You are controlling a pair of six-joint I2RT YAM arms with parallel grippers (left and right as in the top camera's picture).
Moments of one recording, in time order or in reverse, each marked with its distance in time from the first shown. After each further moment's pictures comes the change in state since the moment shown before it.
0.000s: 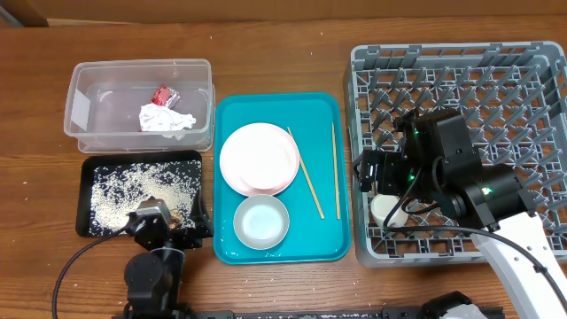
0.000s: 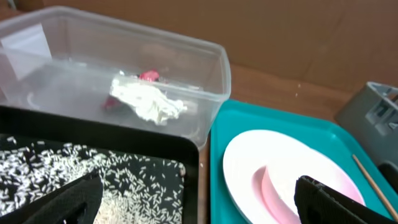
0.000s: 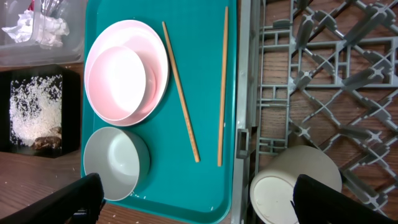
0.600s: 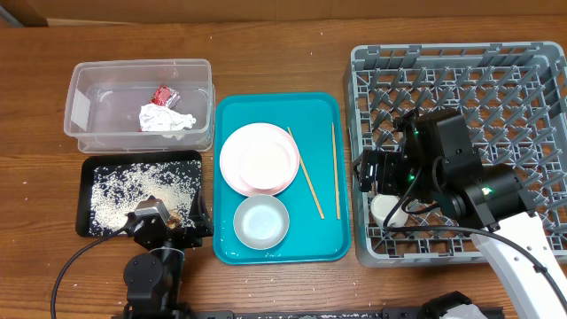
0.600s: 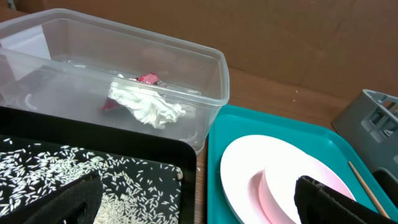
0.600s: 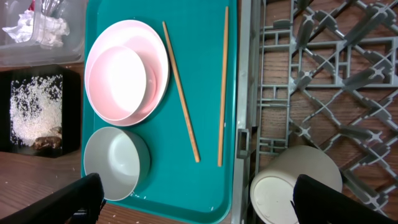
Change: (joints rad) left arm 0.000 -0.001 0.000 0.010 0.000 -0.018; right arm 0.000 0.000 0.000 0.005 -0.001 0.002
